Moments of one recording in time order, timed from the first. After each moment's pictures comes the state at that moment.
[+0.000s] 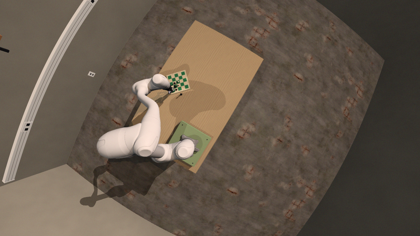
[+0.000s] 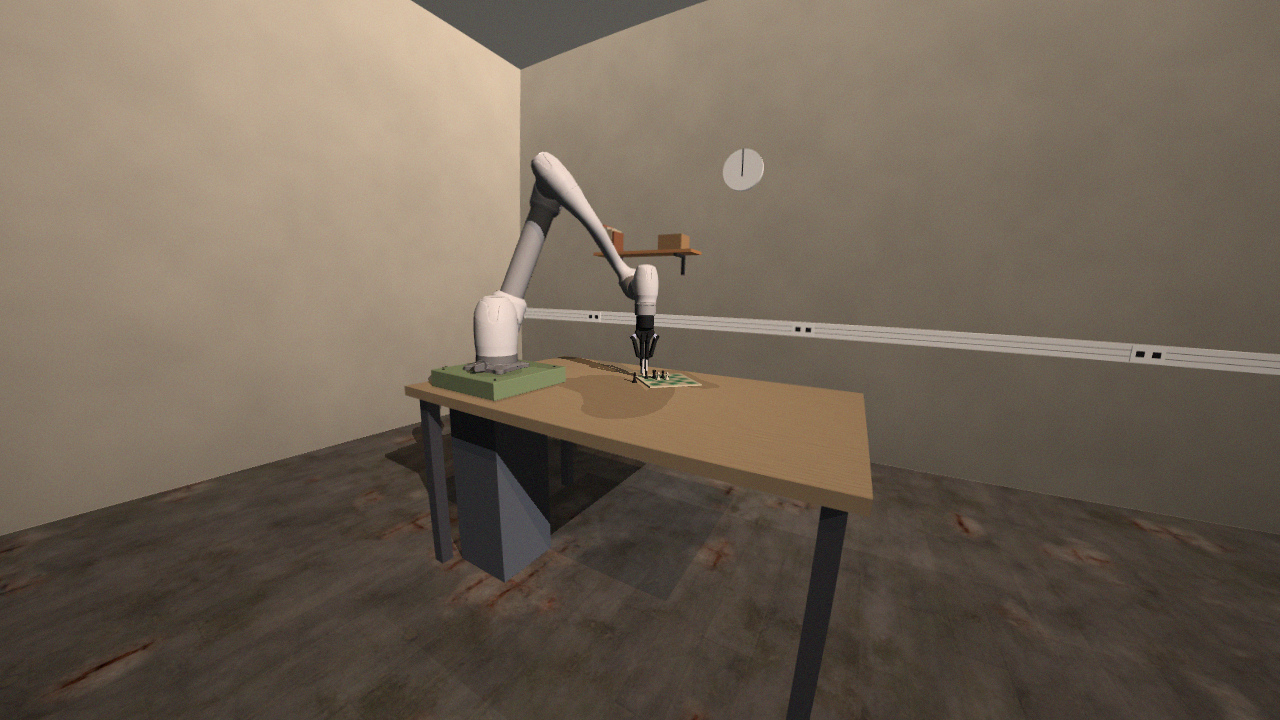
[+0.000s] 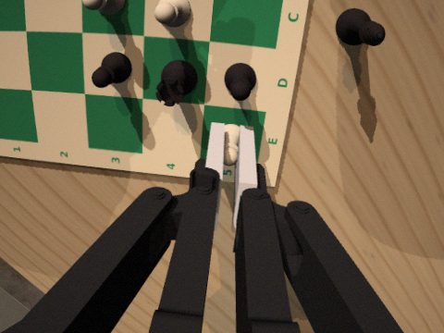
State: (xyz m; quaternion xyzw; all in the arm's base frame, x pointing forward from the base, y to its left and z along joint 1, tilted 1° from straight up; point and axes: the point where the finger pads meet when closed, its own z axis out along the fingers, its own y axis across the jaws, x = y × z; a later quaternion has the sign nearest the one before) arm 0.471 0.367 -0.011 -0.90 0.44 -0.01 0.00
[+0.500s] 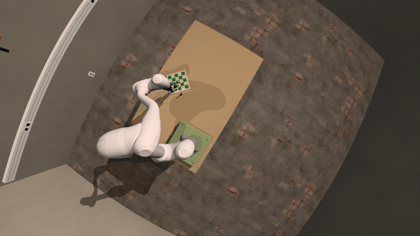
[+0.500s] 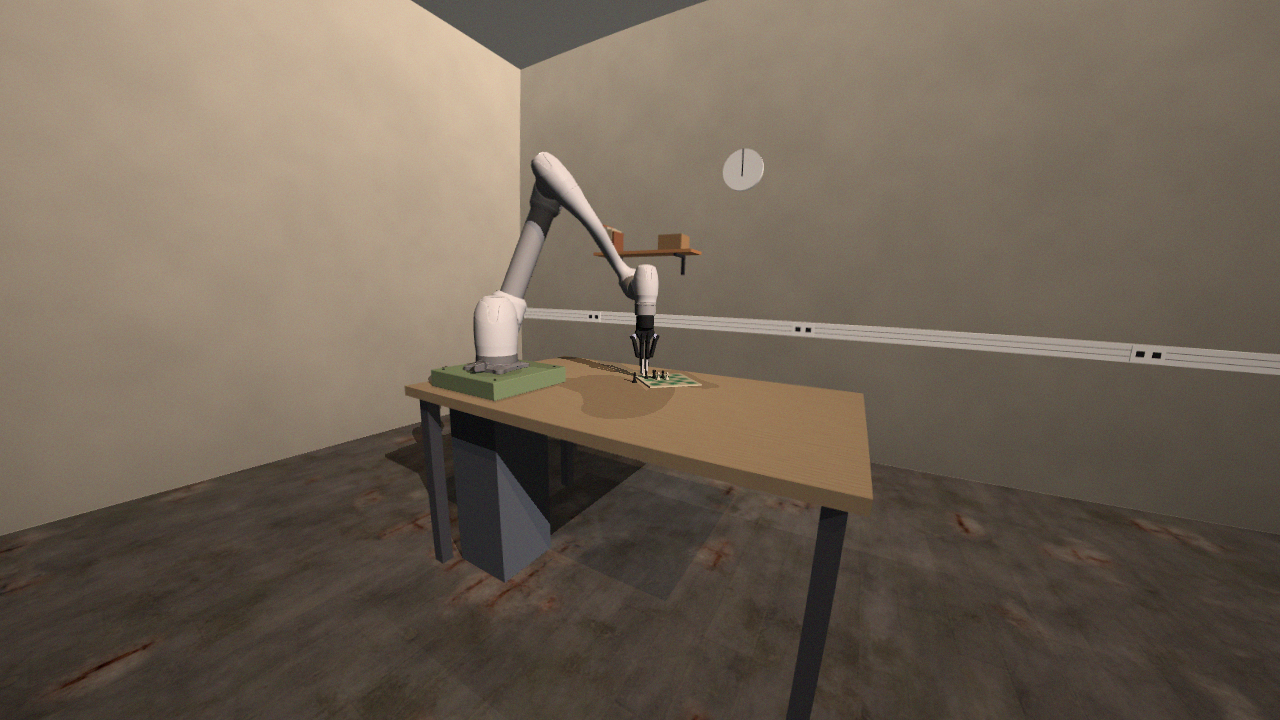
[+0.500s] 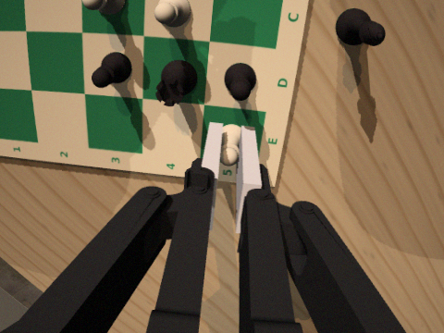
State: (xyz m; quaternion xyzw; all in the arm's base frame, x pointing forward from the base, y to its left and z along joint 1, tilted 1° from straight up) arm 0.471 0.367 -0.012 -0.90 0.44 -0.01 0.00
